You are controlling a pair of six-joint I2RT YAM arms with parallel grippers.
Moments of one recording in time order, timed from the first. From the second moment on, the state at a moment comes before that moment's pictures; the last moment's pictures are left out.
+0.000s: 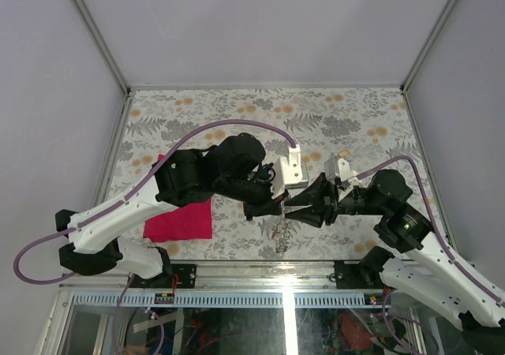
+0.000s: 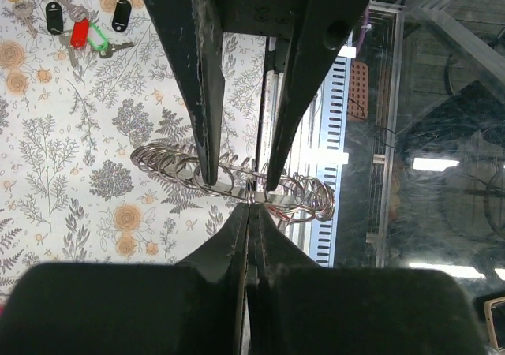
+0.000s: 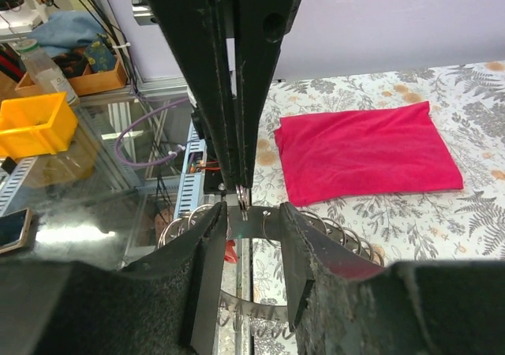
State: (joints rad) left arm -1.16 1.39 1.75 -1.06 0.33 0.12; right arm 0.74 0.63 0.73 -0.07 -0.80 0.13
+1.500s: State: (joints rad) left arm -1.17 0.83 1.08 -0.05 0.30 -0.11; right arm 0.74 0.70 0.56 0.93 -0.75 0.68
